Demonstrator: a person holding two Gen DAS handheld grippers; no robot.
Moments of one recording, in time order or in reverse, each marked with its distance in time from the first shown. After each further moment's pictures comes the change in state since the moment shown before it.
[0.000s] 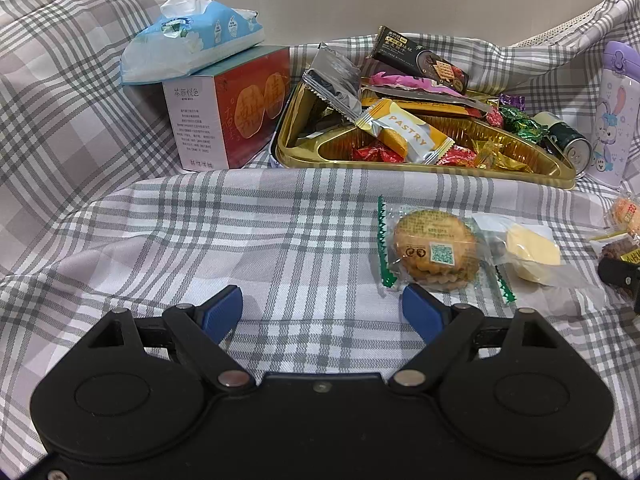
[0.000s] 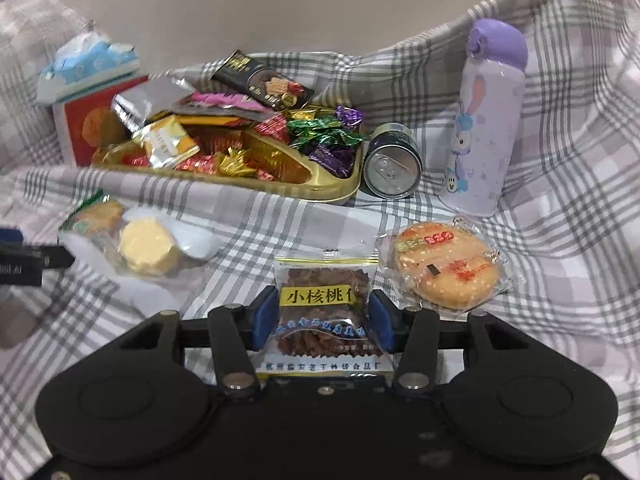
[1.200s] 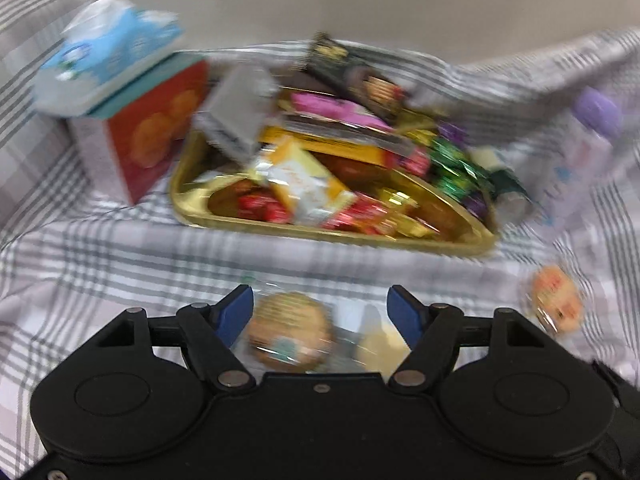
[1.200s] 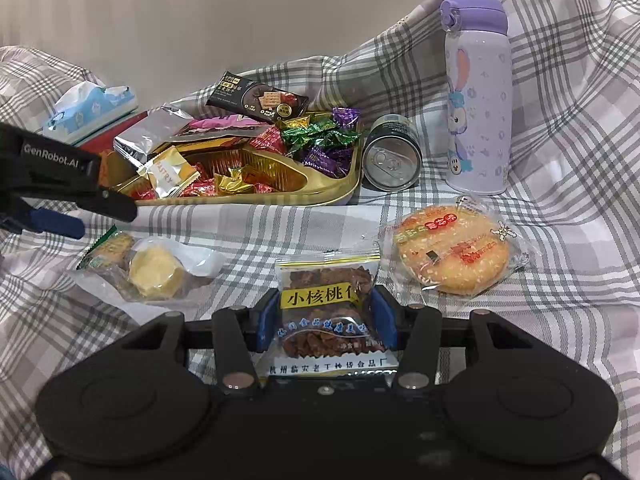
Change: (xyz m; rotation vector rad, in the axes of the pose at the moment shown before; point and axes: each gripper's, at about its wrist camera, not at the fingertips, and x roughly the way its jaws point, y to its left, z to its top) left arm -0.005 -0.063 0.078 -0.067 0.139 -0.159; right arm -0.001 -0.018 -0.004 0.132 -0.020 0.096
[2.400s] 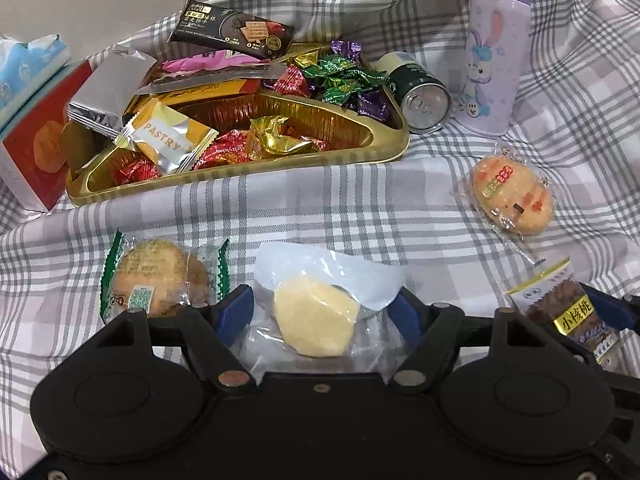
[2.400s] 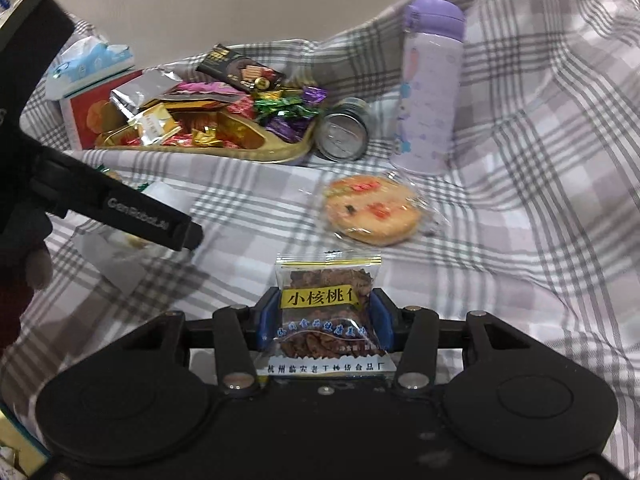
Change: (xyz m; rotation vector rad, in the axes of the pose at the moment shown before) left arm 0.028 -0.073 -0.033 0.222 0.072 -0.024; right arm -0.052 -0.028 -0.021 -0.117 0.070 -0.092
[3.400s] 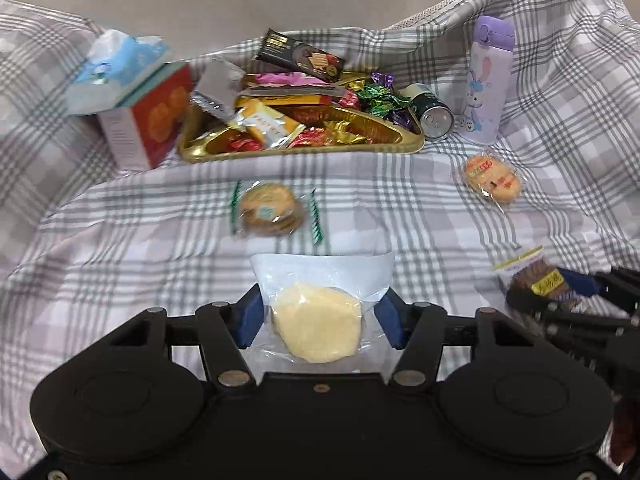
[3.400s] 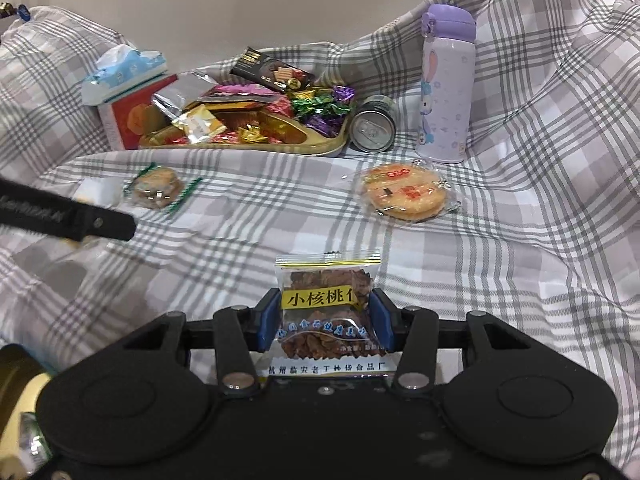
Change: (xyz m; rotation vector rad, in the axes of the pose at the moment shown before) left arm -0.114 0.040 -0.068 -0.056 -0.074 0.044; right arm -0.046 0.018 -0.012 0.026 0.020 0.084
